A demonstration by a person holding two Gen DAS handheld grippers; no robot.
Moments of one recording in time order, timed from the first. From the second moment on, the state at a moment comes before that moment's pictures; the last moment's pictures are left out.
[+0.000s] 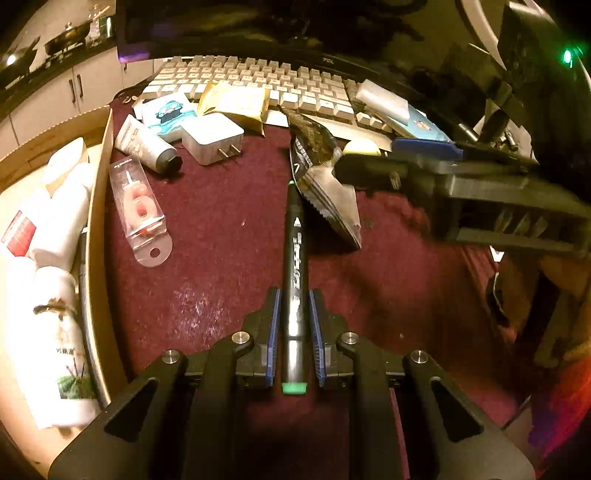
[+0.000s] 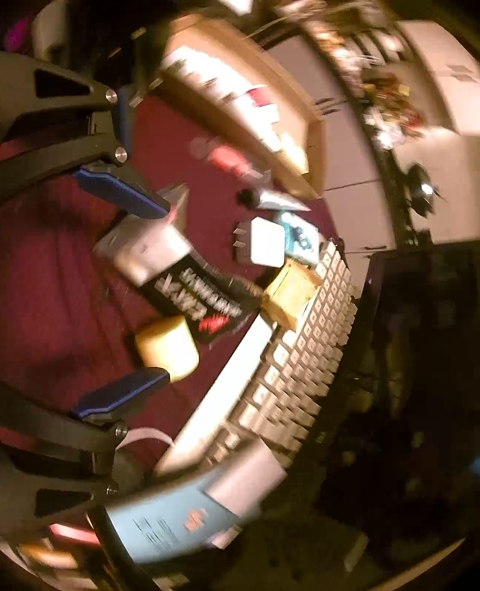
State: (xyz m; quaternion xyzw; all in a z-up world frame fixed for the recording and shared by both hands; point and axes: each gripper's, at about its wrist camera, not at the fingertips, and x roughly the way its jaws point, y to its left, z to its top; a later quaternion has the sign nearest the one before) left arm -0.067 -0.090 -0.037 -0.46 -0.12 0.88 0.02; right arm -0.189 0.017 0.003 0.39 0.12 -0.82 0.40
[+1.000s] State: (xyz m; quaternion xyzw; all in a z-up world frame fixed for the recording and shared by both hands) left arm -0.098 -0.074 -0.035 -0.49 -0.07 0.87 0.01; right arm -0.189 0.041 -0.026 0.46 0.05 -0.80 0.38
